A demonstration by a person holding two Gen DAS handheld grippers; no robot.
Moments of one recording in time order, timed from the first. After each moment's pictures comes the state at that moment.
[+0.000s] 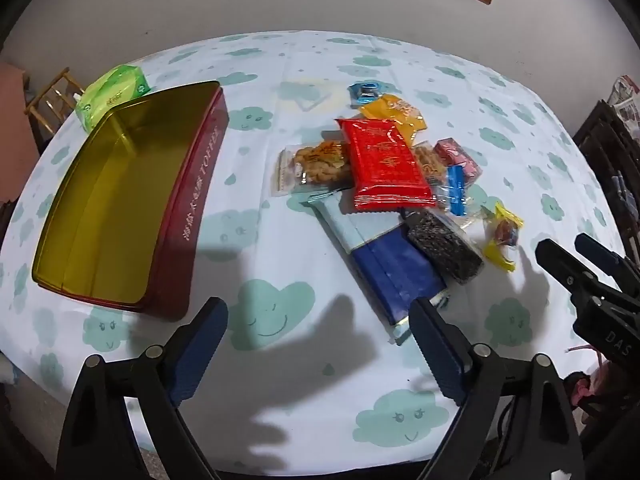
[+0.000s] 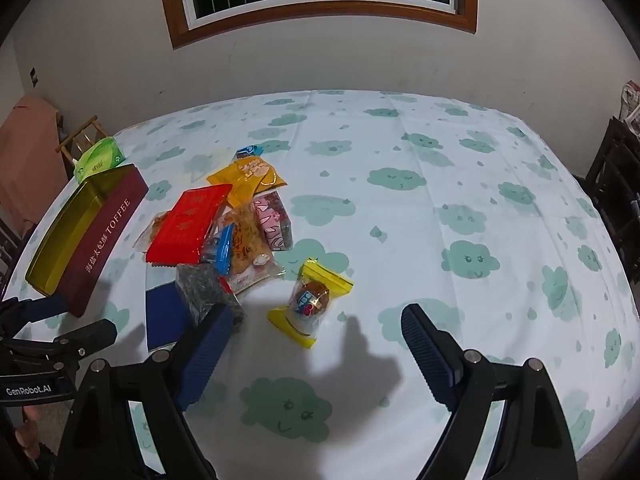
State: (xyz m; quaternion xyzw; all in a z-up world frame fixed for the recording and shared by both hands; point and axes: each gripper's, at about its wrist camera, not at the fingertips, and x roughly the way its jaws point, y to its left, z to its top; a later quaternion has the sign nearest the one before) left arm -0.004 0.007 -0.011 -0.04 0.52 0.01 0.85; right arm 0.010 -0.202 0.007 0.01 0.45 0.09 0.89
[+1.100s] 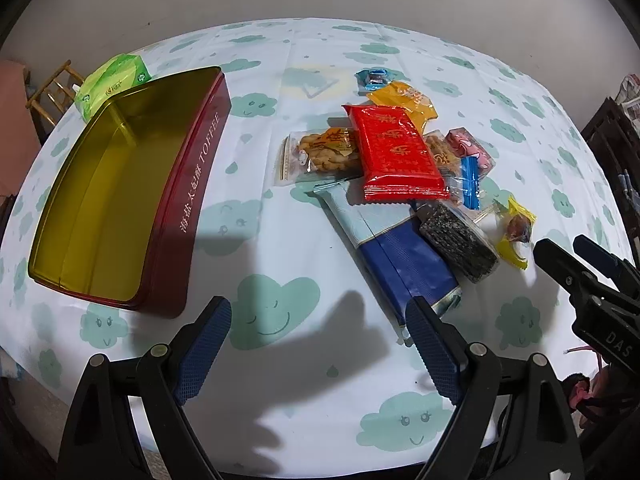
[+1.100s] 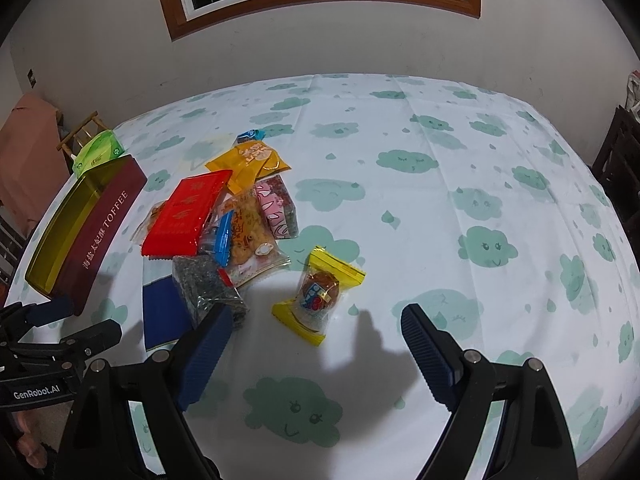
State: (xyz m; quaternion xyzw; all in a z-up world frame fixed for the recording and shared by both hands) left arm 0.002 0.008 -0.021 -0.03 0.54 0.01 0.84; right arm 0.018 -0.196 -0.008 0.02 0.46 0.09 0.88
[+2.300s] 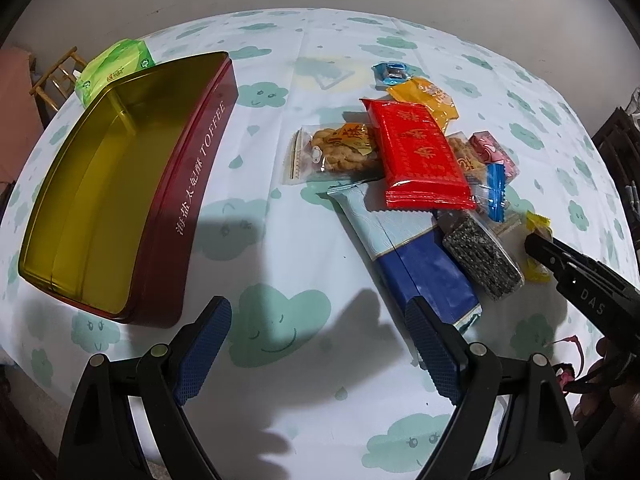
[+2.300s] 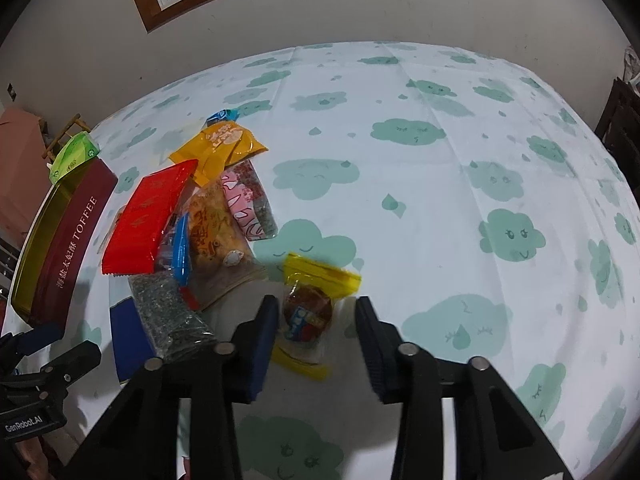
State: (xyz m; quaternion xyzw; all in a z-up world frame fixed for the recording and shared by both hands) left arm 0.018 0.015 -0.034 -0.05 0.55 0.03 0.83; right arm 0.058 -0.199 -0.040 0.05 0.51 0.08 0.85
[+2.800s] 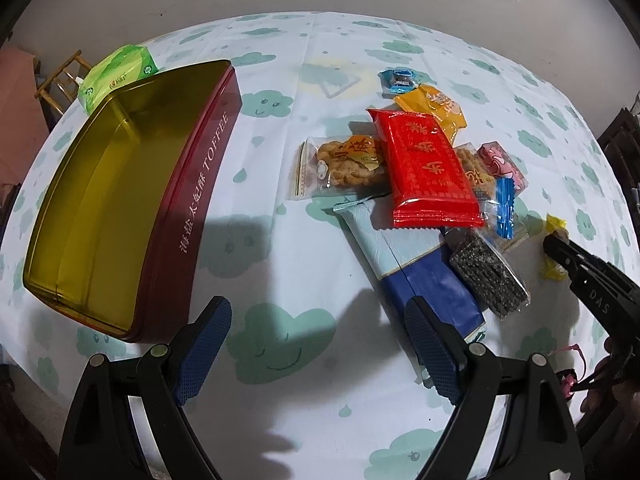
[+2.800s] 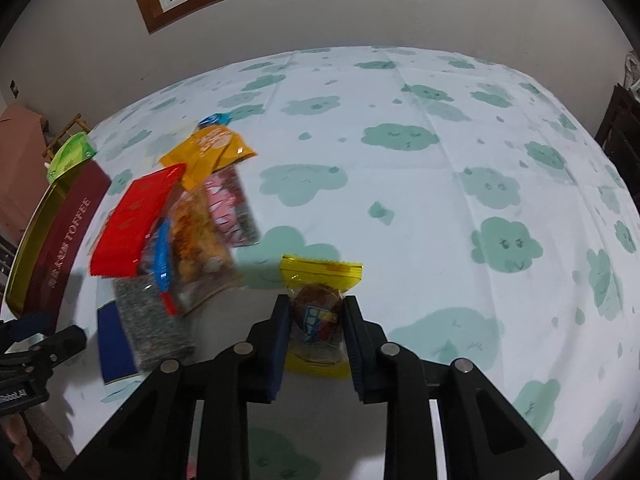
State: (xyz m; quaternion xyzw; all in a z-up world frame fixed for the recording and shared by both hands) left arm 0.028 0.016 -0.032 -0.04 0.55 0.04 0.84; right arm 0.065 -0.214 -0.045 0.04 0.50 0.07 0.86
